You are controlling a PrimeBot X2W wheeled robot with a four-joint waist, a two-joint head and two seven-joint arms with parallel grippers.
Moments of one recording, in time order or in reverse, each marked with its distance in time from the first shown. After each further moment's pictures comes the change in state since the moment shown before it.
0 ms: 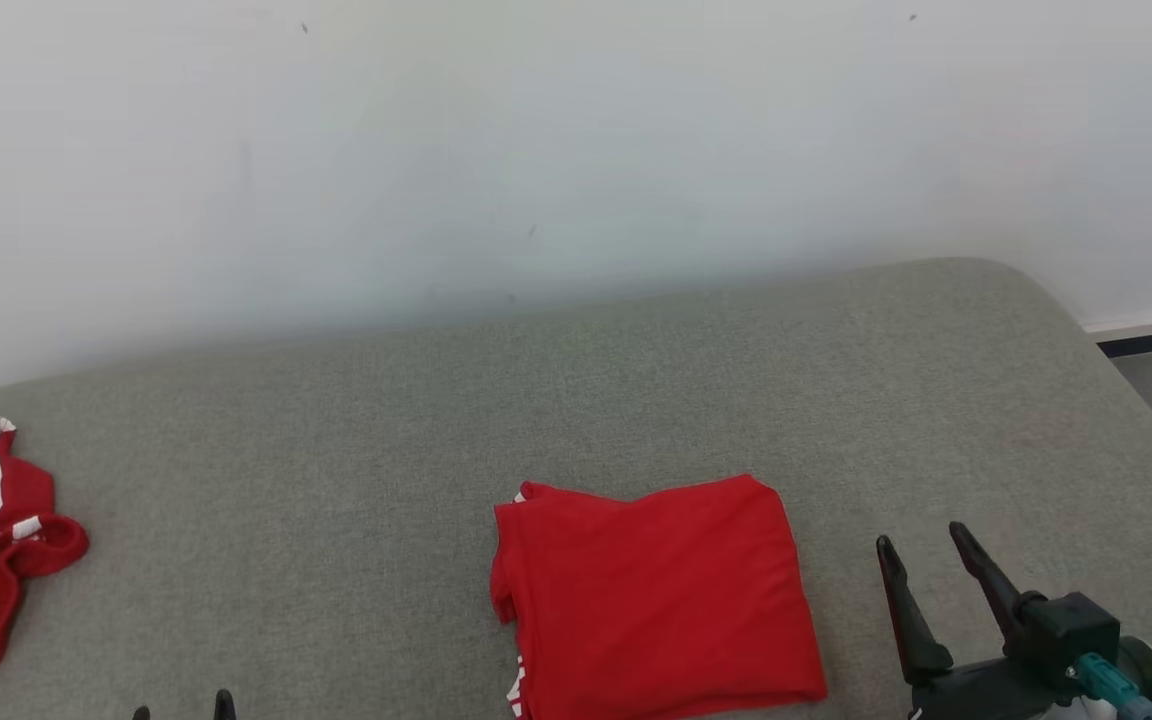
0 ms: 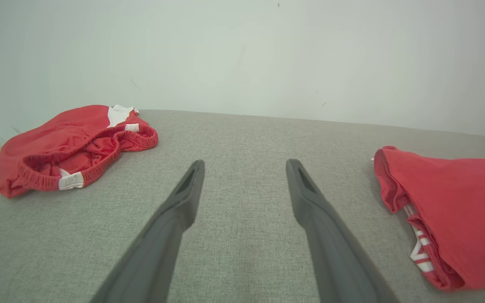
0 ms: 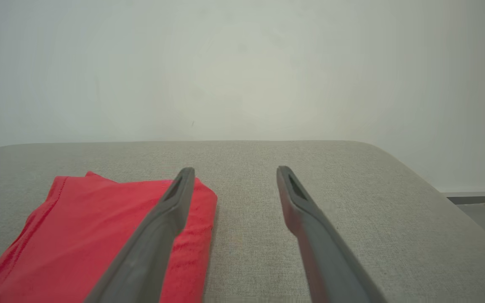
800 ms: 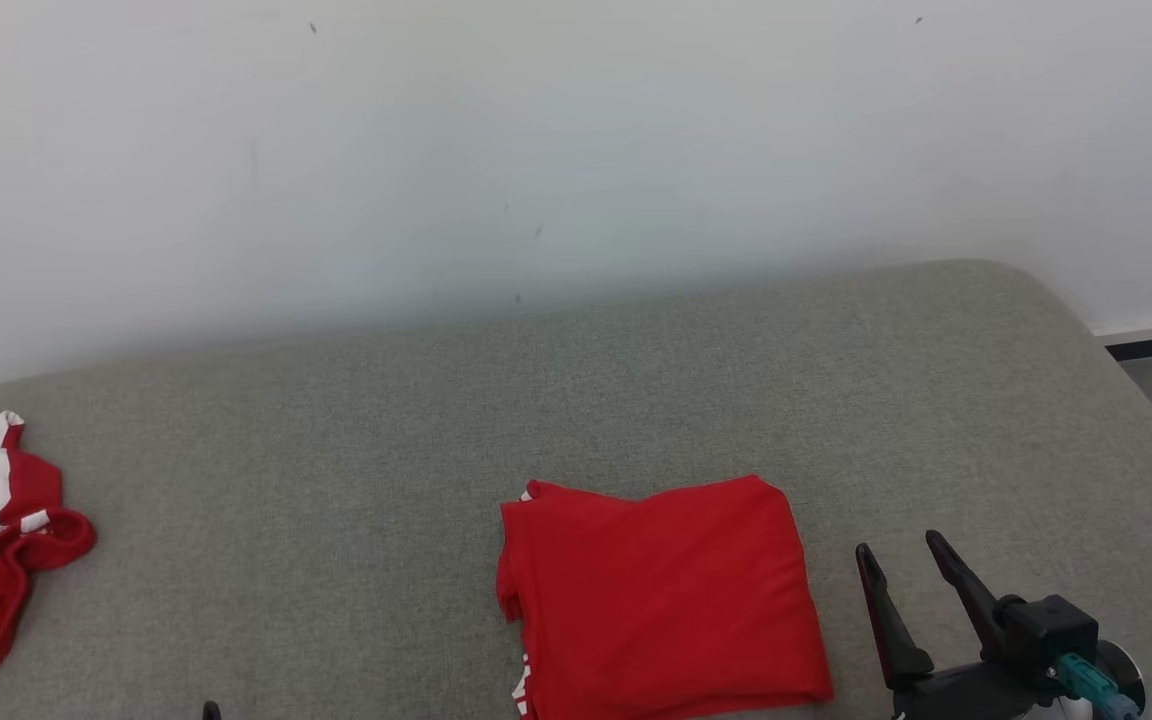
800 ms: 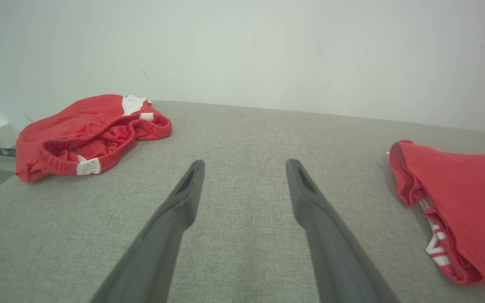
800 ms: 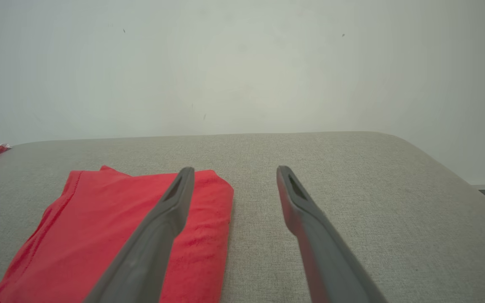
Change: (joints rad) left arm 0.008 0.000 0.024 0.028 -0.002 -0.002 0.000; right arm -0.034 -0.012 0.069 0.094 0.063 0.000 -0.044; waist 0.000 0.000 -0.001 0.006
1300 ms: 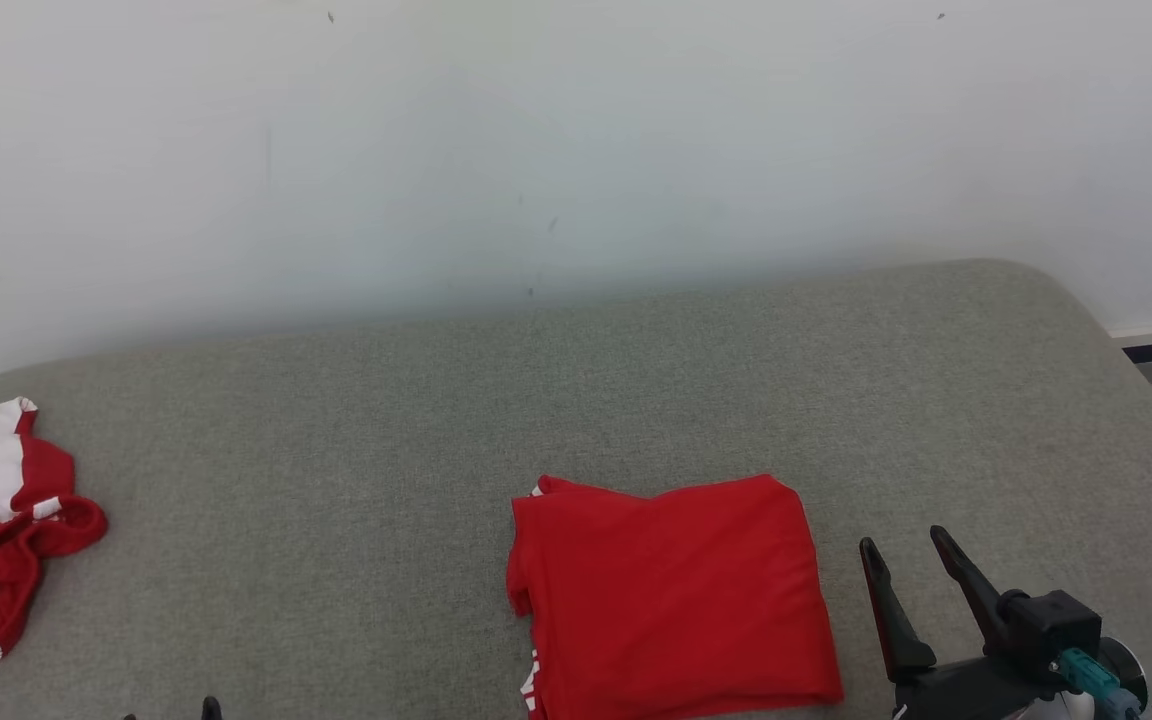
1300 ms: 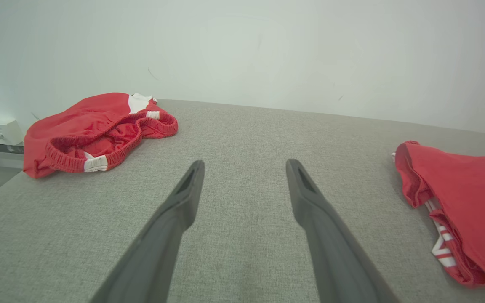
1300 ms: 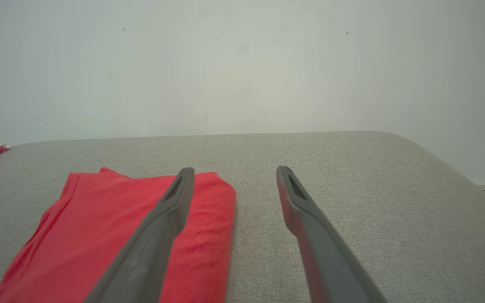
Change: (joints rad) left arm -0.008 0.000 0.003 0.002 0.001 -0.006 0.000; right arm -0.009 0.010 -0.011 0.012 -0.003 0.000 -0.003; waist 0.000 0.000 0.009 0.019
